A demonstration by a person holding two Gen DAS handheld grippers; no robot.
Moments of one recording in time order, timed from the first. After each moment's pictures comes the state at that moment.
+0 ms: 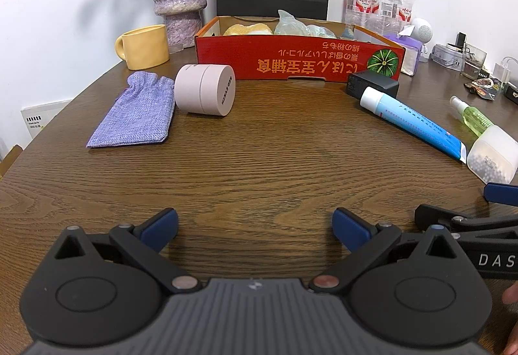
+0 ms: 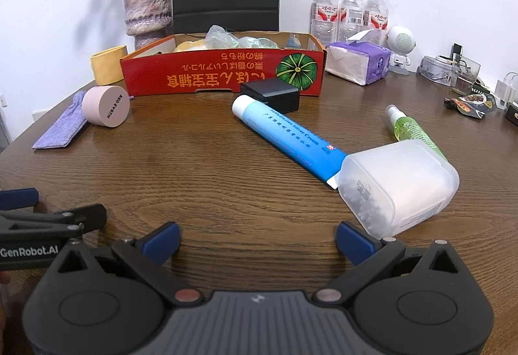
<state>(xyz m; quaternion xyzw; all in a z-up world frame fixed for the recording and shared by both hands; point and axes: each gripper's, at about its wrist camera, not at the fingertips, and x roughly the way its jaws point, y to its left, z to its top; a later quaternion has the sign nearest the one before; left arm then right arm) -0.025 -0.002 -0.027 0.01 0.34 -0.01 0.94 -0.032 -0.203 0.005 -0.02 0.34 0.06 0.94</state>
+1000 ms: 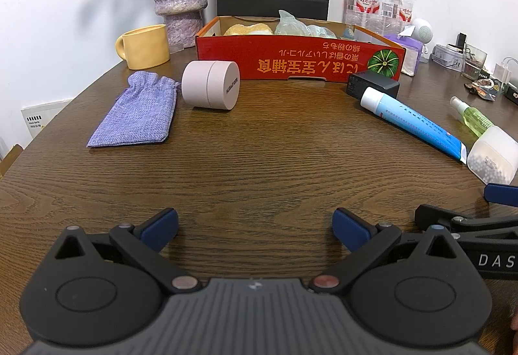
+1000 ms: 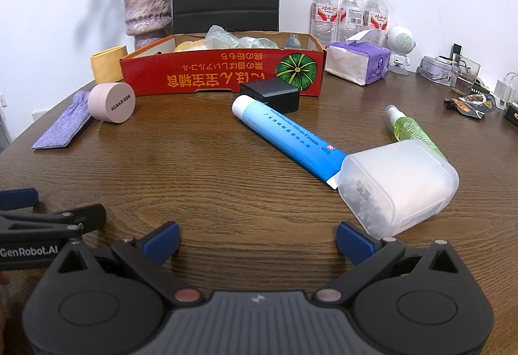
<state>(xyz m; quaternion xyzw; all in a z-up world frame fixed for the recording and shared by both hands) -0.026 -0.001 -0.027 0.01 0.34 -0.01 0.94 -0.033 -0.201 0.006 -0.02 0.34 0.07 0.94</state>
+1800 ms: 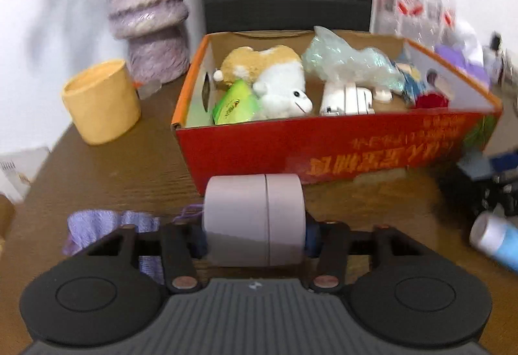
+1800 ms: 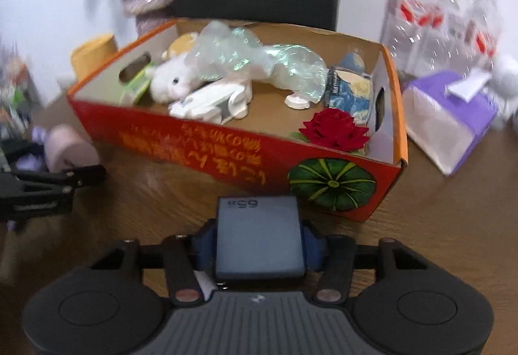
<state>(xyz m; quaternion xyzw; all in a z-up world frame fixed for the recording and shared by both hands) 0.194 0.037 -0.012 0.03 0.37 -0.04 0.93 0.207 -0.207 0.035 -0.05 0.43 0.18 0.88</state>
